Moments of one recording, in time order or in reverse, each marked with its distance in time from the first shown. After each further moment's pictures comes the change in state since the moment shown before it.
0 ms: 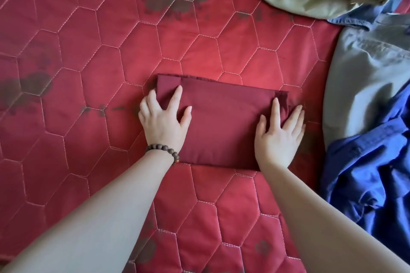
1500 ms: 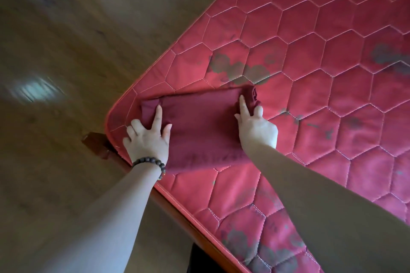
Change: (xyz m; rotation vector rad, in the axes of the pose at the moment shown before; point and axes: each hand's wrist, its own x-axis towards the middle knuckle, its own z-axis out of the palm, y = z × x) left_hand -0.094 -0.404 -0.138 0.186 -0.140 -0.749; right_hand -0.208 -0.372 0.100 -0.335 -0.355 -0.756
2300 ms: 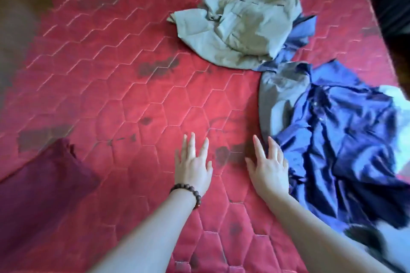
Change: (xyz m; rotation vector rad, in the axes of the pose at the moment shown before) left_hand -0.353 0.358 -0.004 -0.052 -0.216 1.057; right_hand -0.270 0.432 -0.064 0.300 0.202 0.601
